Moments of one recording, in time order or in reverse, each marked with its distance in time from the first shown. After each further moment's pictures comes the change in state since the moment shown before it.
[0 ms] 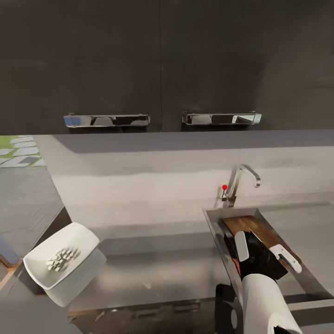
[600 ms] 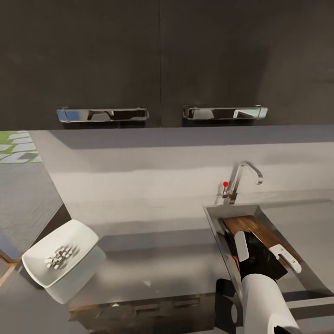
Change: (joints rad) left arm 0.000 0.000 0.000 0.000 0.000 0.000 0.000; right arm 0.000 0.000 0.001 0.002 0.000 0.000 0.002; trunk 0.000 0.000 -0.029
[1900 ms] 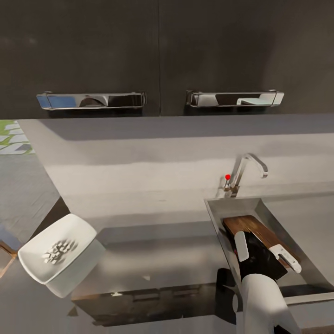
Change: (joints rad) left arm 0.000 0.000 0.000 0.000 0.000 0.002 0.000; right arm 0.000 0.000 0.000 0.000 -0.001 0.001 0.002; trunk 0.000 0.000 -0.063
